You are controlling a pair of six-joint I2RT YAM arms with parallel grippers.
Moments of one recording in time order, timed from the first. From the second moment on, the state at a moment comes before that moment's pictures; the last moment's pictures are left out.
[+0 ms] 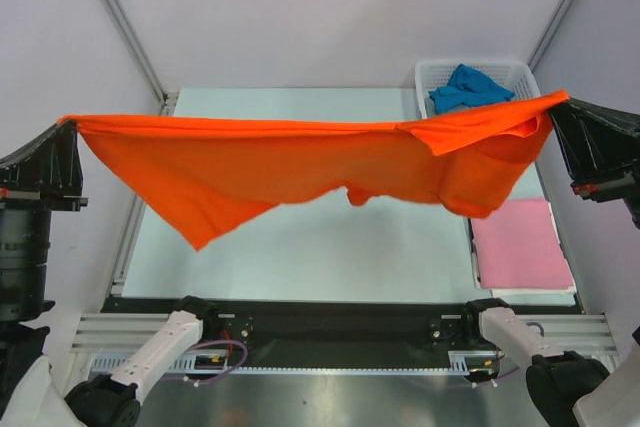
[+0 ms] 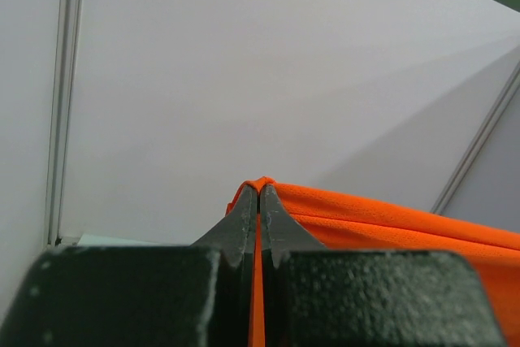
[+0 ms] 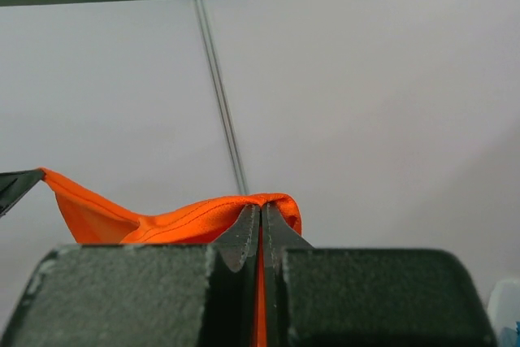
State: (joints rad) left arm -0.30 0.75 1.91 -0.70 -0.22 -0.22; right arm 0.11 0.98 2.23 -0.72 -0.42 0.44
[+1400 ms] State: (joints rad) left arm -0.27 1.19 1.93 -0.44 -0.26 -0.19; right arm 0.11 1.43 2.24 -0.43 -0.41 0.48
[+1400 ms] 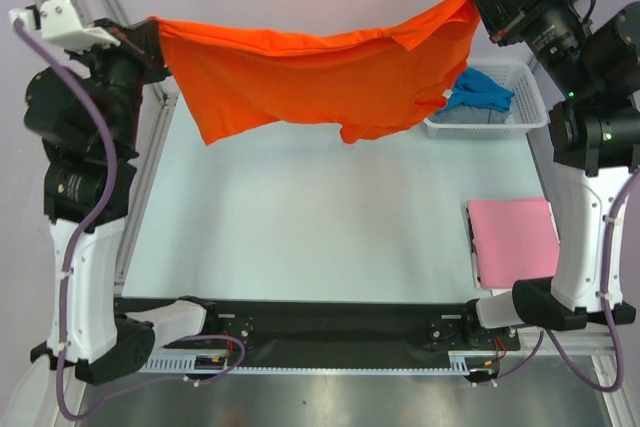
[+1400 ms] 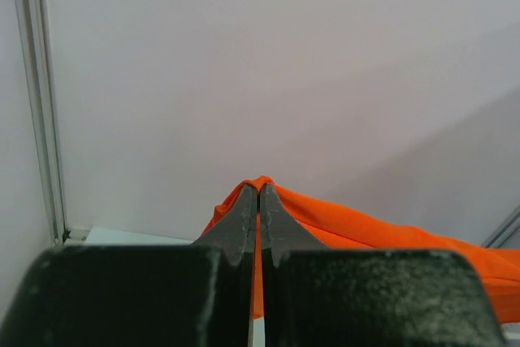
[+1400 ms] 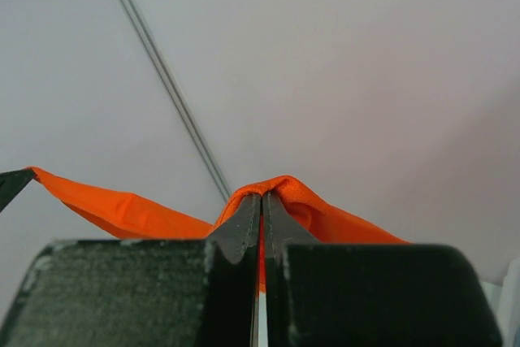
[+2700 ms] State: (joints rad) left arm -0.07 1.24 1.18 -0.27 -0.10 -0.21; right arm 0.11 1.43 1.49 -0.17 -0.44 0.57
